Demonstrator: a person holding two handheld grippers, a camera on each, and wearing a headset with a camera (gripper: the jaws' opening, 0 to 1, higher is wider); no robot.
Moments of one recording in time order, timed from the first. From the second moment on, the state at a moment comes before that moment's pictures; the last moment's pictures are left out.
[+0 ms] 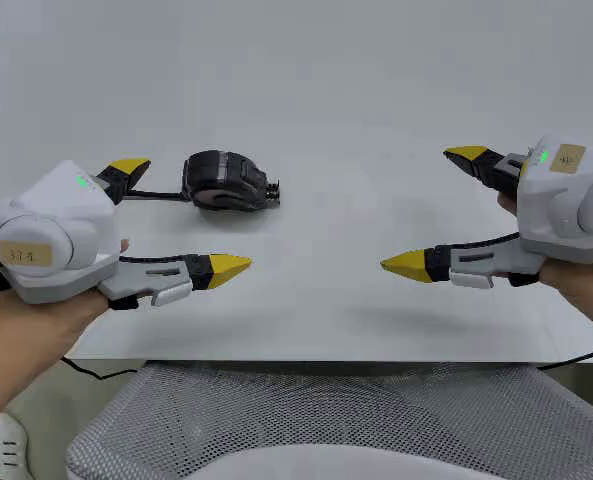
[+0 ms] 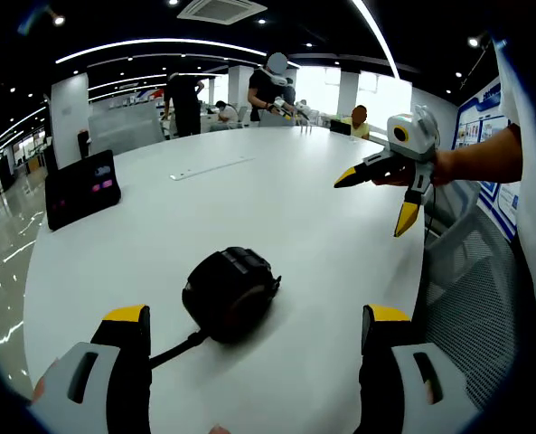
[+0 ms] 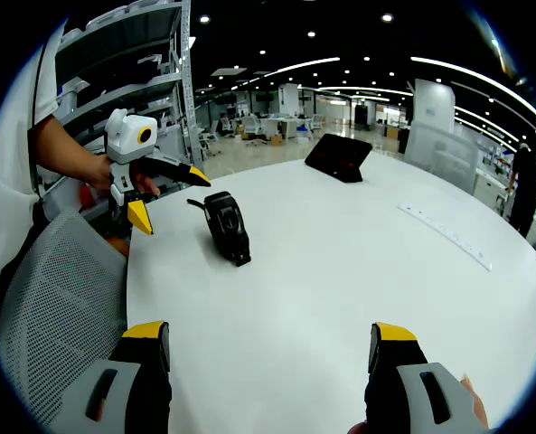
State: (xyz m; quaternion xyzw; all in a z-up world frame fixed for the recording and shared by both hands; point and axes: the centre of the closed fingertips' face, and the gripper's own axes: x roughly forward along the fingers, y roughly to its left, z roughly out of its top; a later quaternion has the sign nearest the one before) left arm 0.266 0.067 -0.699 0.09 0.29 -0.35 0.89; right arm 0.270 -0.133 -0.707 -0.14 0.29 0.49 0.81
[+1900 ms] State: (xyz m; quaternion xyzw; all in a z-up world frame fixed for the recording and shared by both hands) left arm 0.257 0.071 -0.698 0.07 0.29 -0.37 0.88; right arm 0.259 -0.156 -0.703 -0.14 0.30 0.48 0.81
